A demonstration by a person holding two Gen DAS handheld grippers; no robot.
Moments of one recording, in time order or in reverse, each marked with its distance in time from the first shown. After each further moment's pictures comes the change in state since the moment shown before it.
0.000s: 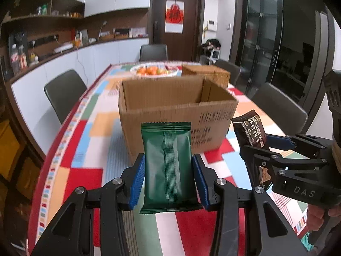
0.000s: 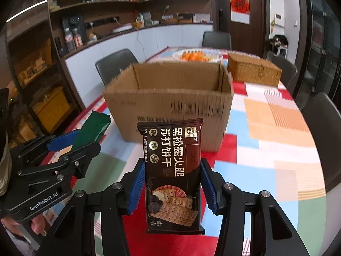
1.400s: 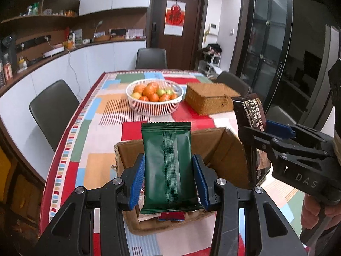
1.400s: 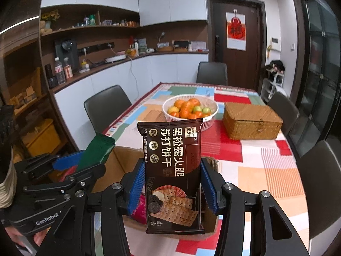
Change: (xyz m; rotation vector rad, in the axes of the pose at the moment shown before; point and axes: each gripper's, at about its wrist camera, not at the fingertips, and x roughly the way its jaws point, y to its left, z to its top) left arm 0.101 0.042 0.134 -0.024 0.033 -0.043; right arm 0.044 -0.023 0.156 -0.013 -0.147 -0.039
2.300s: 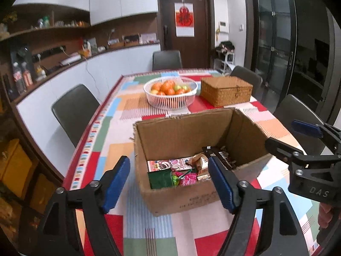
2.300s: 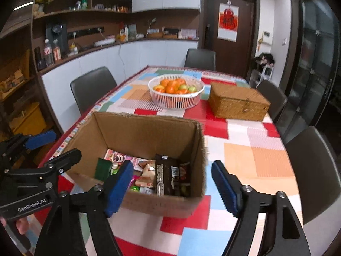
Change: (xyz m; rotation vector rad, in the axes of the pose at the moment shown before) left arm -0.049 -0.023 -0.052 0.050 -0.060 0.168; right arm -0.018 0.001 -0.054 -0.022 0.045 -0.119
